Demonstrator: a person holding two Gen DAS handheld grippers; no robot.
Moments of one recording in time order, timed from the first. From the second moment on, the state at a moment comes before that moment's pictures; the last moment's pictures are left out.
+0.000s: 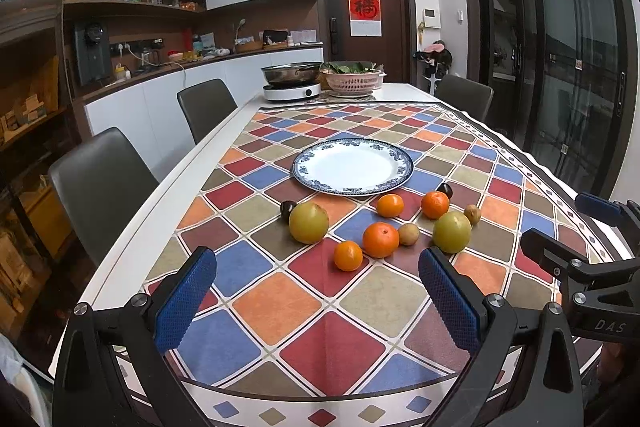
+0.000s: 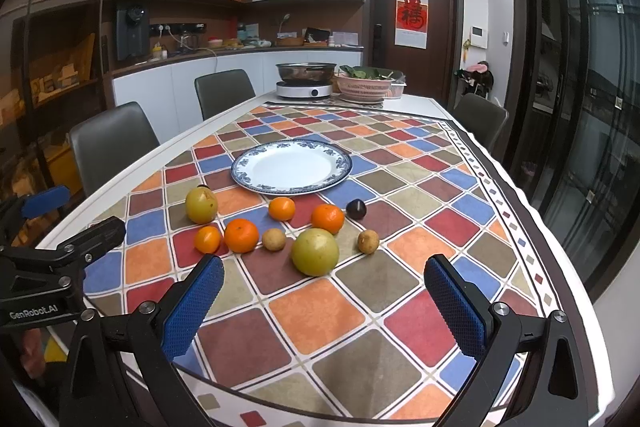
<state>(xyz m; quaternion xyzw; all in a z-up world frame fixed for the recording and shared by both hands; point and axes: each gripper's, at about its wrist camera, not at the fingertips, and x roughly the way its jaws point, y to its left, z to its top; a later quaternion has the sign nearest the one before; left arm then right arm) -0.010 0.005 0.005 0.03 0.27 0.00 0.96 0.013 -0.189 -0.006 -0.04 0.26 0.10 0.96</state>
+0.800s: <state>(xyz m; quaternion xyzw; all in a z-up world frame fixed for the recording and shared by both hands) -0.011 0.006 0.006 0.03 0.26 0.00 0.96 0.013 -0.188 -0.006 -0.04 0.26 0.10 0.96</state>
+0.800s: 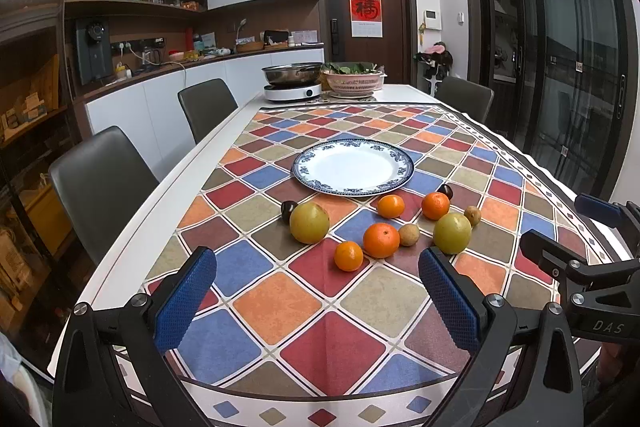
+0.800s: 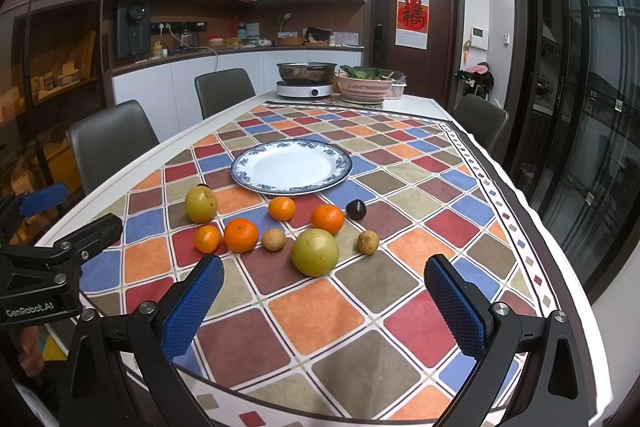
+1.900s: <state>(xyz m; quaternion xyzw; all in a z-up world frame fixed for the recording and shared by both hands) -0.011 0.007 0.005 0.03 0.27 0.00 0.96 0.014 -0.188 -0.009 -0.04 0.26 0.10 0.96</state>
